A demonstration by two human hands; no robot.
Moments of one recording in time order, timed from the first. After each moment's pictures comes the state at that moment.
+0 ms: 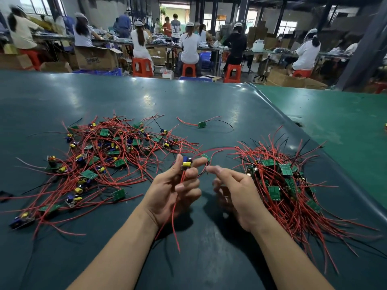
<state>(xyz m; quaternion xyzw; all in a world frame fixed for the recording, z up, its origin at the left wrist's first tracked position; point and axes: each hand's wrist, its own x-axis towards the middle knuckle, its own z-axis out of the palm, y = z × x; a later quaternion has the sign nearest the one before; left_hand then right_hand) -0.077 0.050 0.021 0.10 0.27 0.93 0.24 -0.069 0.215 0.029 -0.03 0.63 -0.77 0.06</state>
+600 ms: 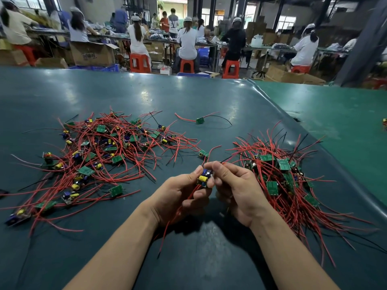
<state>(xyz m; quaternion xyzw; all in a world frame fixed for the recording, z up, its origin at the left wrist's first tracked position) -0.068 0.058 0.021 0.13 0.42 0.83 0.35 -0.067 0.219 0.031 -0.06 0.59 -0.80 0.09</state>
